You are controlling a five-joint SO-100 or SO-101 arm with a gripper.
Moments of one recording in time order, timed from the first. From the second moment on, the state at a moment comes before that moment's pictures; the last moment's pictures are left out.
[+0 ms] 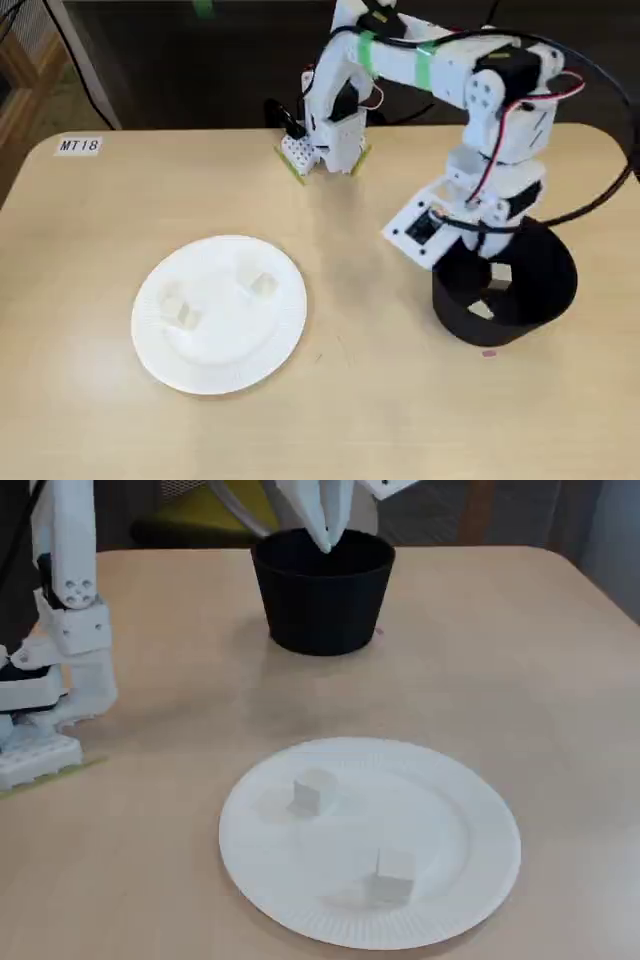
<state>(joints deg) -23.6 84.8 61.3 95.0 -8.3</state>
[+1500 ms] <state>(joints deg) 35.9 69.4 74.1 76.5 -29.5</state>
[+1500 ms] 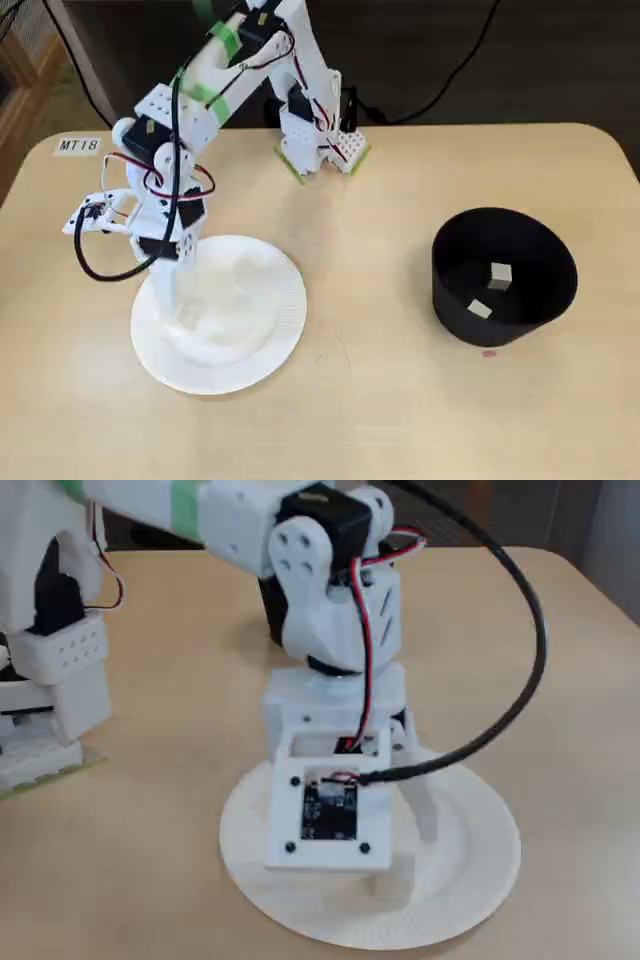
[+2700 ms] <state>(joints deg) 33.0 48.2 41.0 86.7 -25.6</state>
